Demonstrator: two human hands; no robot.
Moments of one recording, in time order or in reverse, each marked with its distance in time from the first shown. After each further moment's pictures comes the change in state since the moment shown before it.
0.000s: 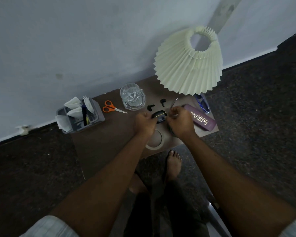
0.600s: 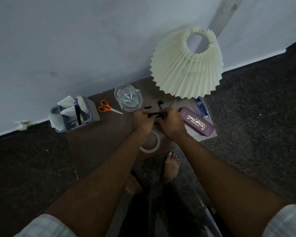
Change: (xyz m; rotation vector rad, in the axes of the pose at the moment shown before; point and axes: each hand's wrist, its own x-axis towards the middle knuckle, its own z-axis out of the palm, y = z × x) left_hand 0.012 0.012 0.018 0.001 0.004 -0.041; right_hand 0.025 0.005 0.011 -0.104 -0.101 -0.137
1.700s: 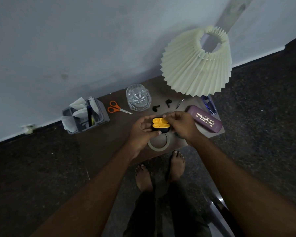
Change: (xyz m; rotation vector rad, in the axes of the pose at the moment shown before) left_hand -0.027 -0.038 -0.066 -0.258 -0.366 0.166; right_hand -0.021 -0.008 0.001 0.525 -0.096 0.230
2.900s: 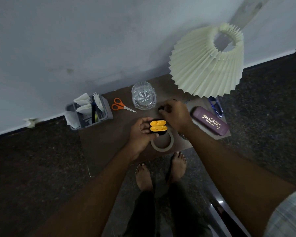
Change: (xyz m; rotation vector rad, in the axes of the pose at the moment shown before) left_hand 0.005 -0.026 -0.016 -0.011 0.083 -0.037; right_hand 0.034 -0.022 0.027 -0.541 0.015 -0.406
